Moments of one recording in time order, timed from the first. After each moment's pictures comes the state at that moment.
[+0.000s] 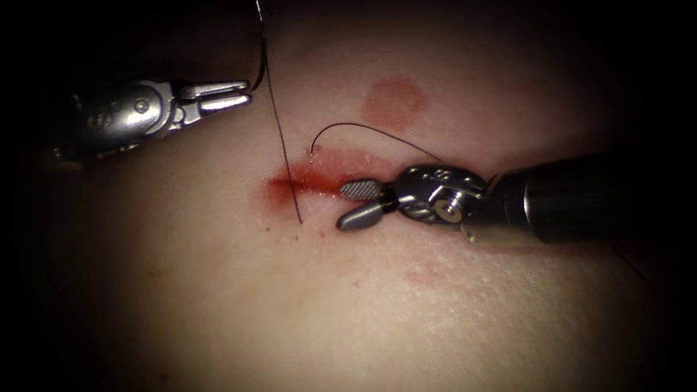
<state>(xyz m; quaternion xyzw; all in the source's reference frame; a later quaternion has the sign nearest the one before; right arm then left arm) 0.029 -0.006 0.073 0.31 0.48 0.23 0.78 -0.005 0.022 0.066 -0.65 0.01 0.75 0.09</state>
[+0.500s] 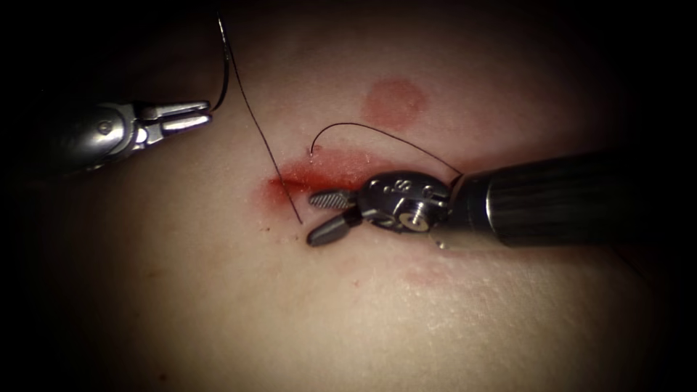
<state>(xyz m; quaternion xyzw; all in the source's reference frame) 0.033 -0.006 0.074 0.22 0.45 0.18 0.85 -0.002 0.020 0.066 -0.64 0.02 0.76 0.11</state>
